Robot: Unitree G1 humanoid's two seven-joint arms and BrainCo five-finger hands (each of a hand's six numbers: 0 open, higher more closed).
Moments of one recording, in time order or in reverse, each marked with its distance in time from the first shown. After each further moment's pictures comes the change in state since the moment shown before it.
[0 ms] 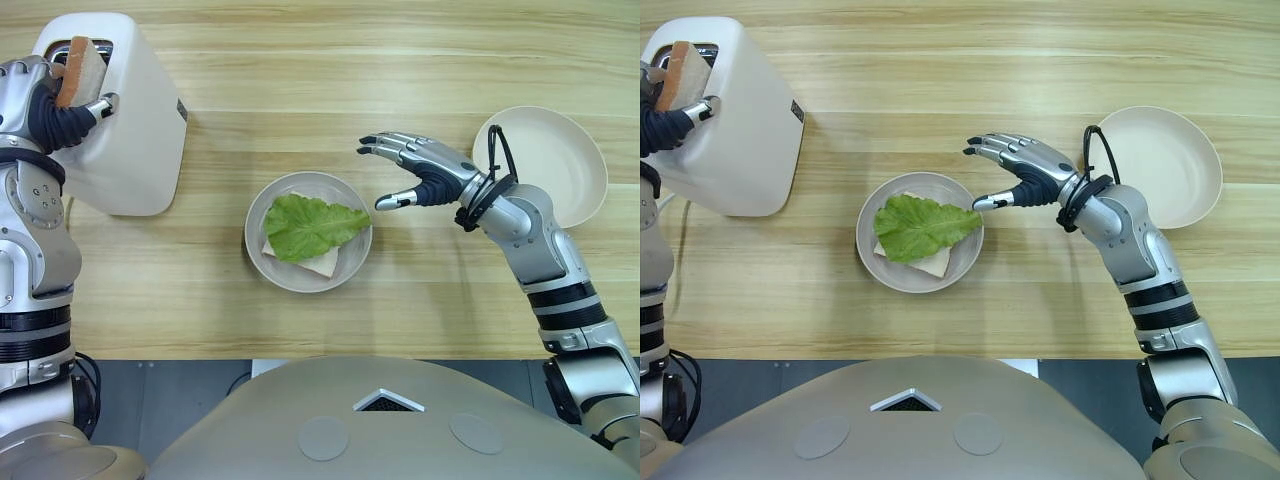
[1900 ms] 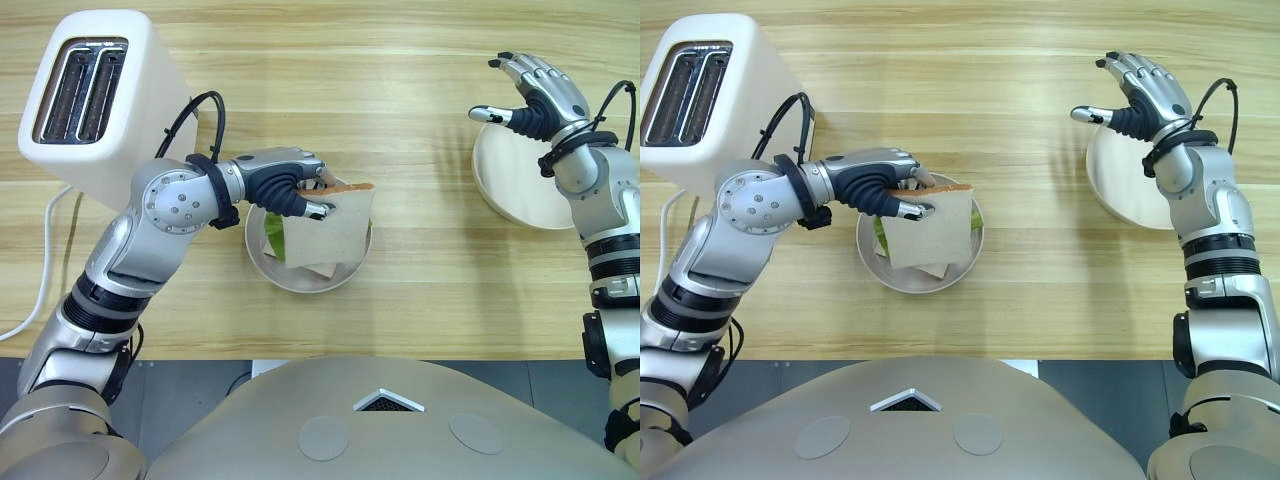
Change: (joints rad) left arm -0.298 -0.087 -0.570 -0.111 -0.616 -0.327 -0.536; right arm -0.250 -0.145 -0.100 0.517 -0.123 0.046 -0.377
